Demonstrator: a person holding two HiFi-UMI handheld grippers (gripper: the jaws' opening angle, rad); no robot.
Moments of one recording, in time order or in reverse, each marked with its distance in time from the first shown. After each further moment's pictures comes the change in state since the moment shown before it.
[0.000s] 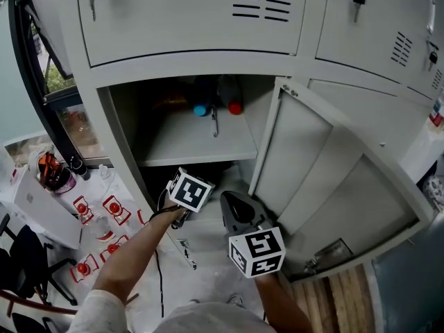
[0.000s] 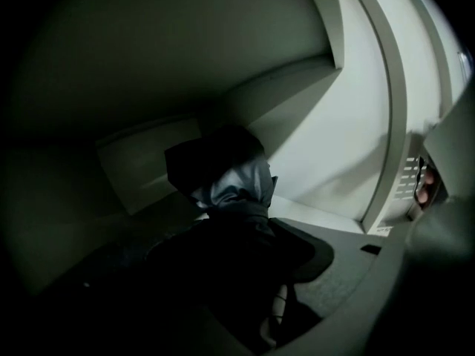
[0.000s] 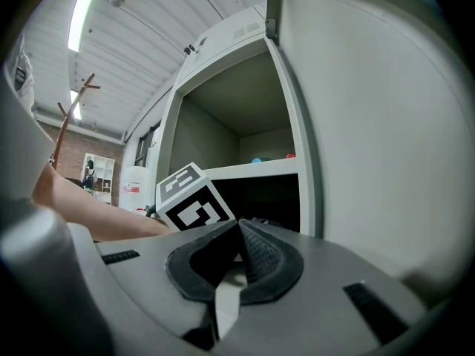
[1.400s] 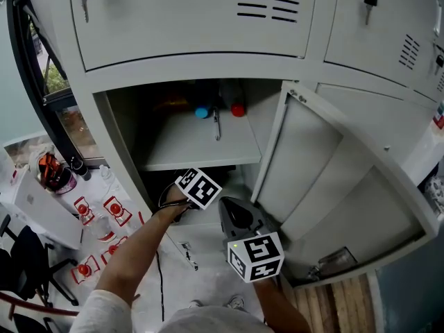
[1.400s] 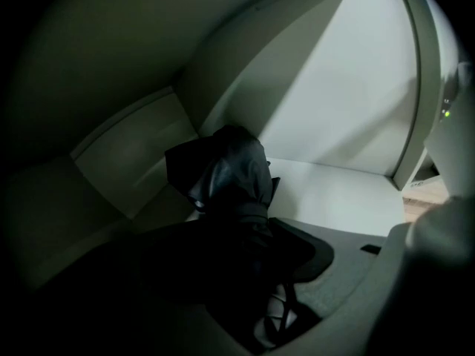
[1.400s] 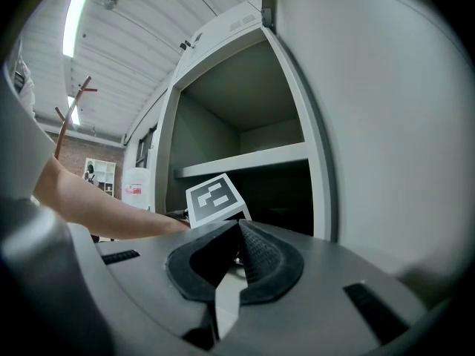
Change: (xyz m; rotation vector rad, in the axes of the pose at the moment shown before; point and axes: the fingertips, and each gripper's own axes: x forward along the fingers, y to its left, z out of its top) left arm 0.038 0.016 -0.027 0.197 0.211 0.043; right arm 0.010 0.005 -0.011 0.037 0.018 0.018
